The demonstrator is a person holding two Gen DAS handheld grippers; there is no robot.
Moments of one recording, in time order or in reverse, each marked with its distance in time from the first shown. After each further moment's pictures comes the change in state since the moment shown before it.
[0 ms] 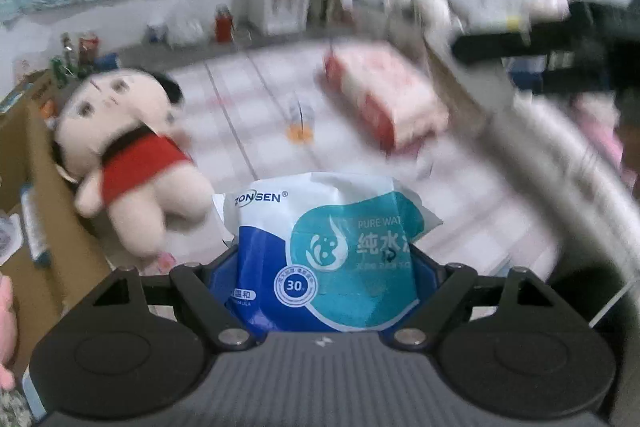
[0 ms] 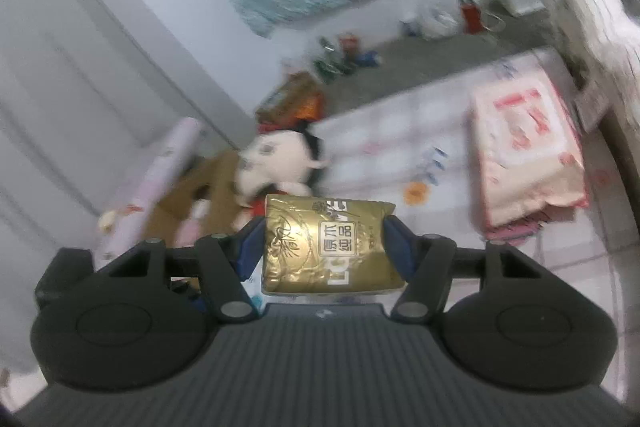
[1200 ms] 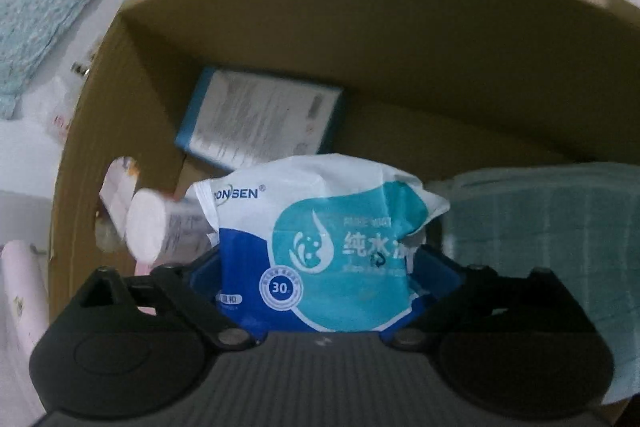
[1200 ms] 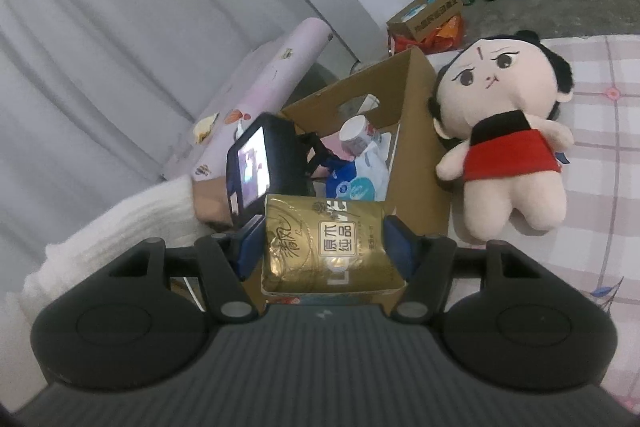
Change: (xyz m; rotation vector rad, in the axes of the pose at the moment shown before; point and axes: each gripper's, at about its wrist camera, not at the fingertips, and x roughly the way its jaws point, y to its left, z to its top) left arm 0.065 0.214 -0.029 0.561 0.435 0.315; right arm 0.152 0.168 -0.030 -0.148 0.288 0.293
